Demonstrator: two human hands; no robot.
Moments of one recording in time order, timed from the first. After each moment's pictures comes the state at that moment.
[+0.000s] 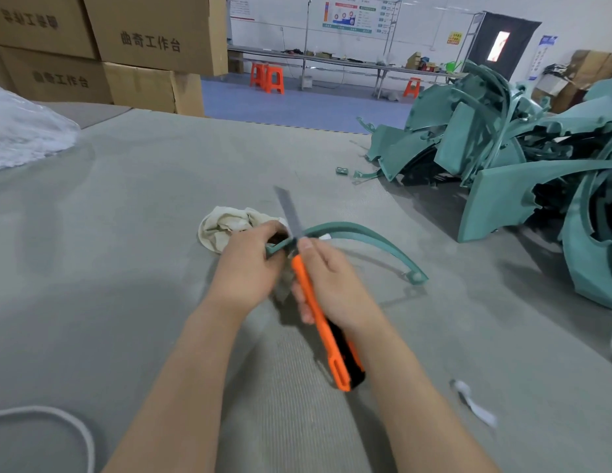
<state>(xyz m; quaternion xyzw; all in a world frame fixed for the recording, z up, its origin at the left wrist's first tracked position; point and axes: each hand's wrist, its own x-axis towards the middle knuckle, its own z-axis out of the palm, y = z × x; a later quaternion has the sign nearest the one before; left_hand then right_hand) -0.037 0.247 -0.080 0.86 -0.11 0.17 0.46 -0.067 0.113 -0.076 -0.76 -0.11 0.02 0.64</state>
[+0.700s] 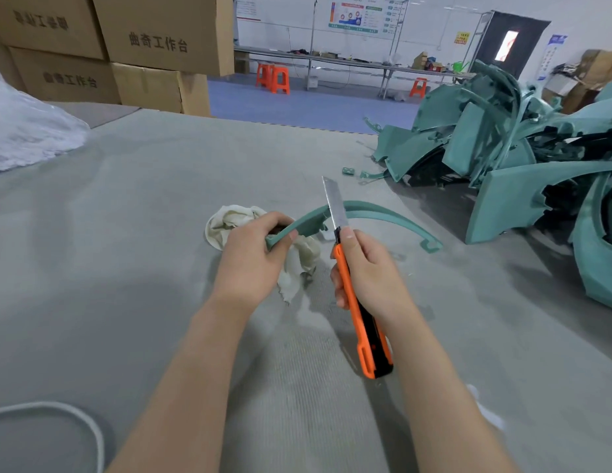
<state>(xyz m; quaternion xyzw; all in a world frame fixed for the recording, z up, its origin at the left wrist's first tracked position) -0.037 0.245 -0.080 0.84 -0.09 0.21 0.50 -0.060 0.086 -0.071 -0.79 -0.04 -0.04 0.61</state>
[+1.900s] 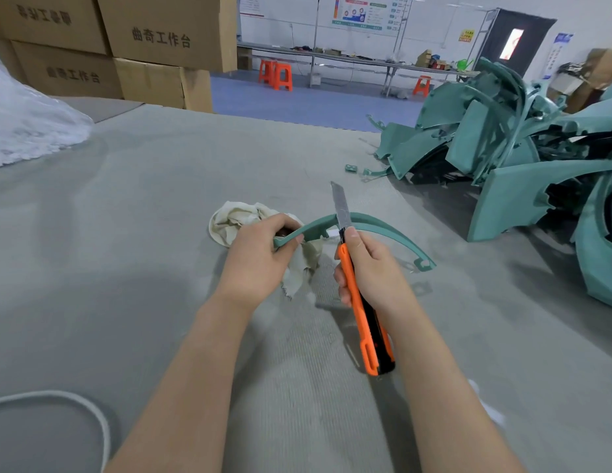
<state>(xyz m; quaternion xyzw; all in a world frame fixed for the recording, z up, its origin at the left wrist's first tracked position) -0.037 0.245 -0.083 0.86 -0.11 0.20 0.46 -0.058 0.085 -0.074 -0.78 -0.01 -0.01 0.63</state>
